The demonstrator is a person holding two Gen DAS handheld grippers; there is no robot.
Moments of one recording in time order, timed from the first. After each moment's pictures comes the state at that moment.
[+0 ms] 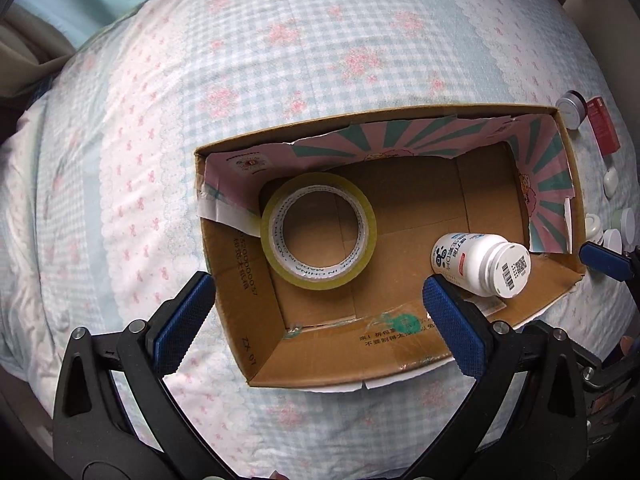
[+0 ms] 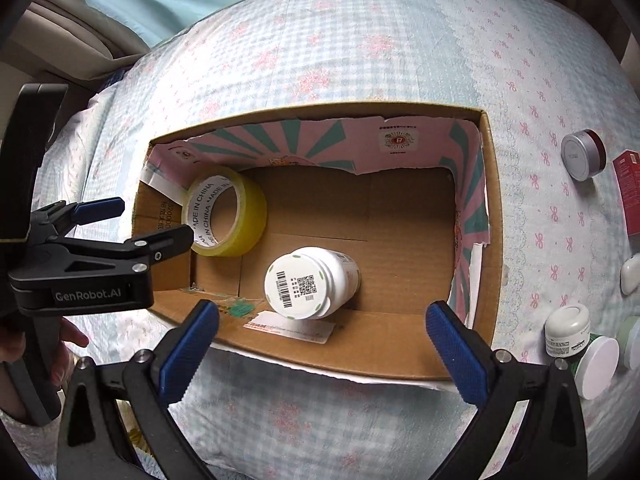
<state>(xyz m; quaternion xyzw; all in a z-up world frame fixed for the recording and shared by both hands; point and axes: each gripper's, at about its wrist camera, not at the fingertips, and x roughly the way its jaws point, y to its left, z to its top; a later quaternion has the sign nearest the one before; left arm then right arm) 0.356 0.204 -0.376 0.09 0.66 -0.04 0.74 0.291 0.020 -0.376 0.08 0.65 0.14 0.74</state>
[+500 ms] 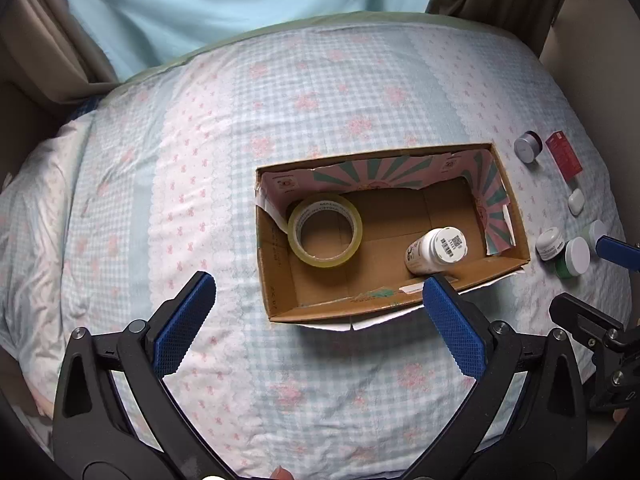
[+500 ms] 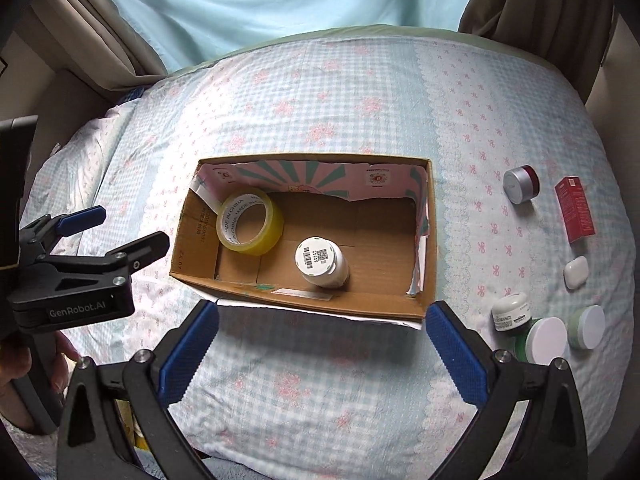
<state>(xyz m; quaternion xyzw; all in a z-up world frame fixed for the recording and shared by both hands) 0.272 0.216 -0.268 0.07 0.56 -0.03 0.82 0.234 0.011 -0.277 0.04 0.59 0.11 0.80</state>
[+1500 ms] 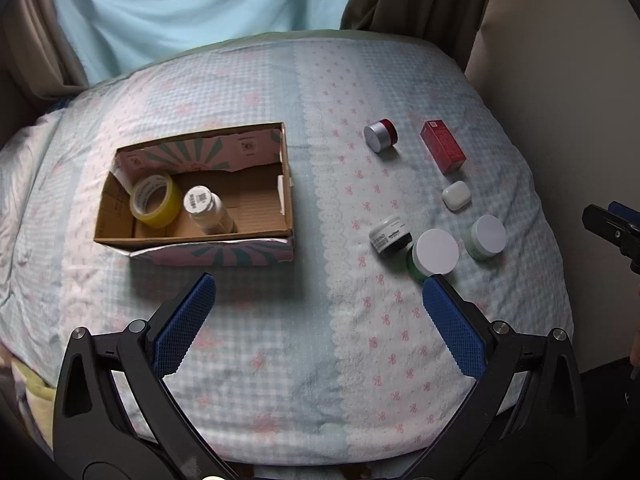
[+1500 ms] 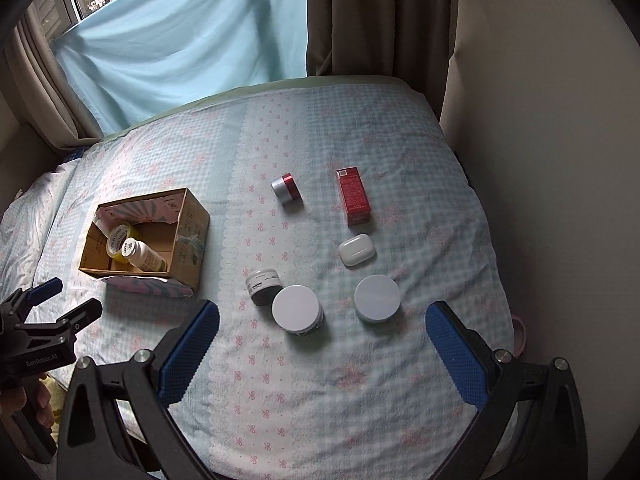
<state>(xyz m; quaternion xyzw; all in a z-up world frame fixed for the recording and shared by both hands) 0.148 -0.052 -0.270 0.02 0.53 -0.06 0.85 0.145 -0.304 -0.237 0.05 0.52 0.02 0.85</state>
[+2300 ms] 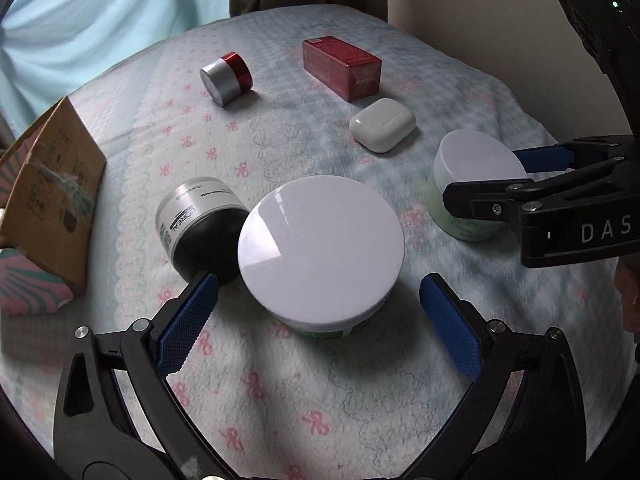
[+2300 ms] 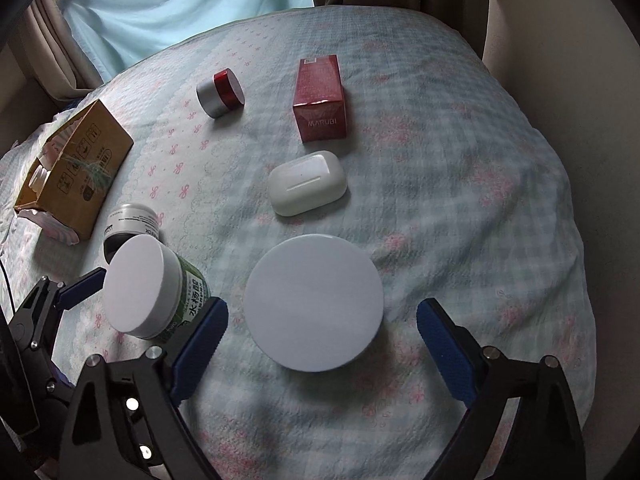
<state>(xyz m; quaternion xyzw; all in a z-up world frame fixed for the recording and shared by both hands) 0.173 -0.220 -0.486 0.09 0.46 -0.16 0.87 0.200 -0.362 -0.464 0.01 0.54 0.09 0.84</state>
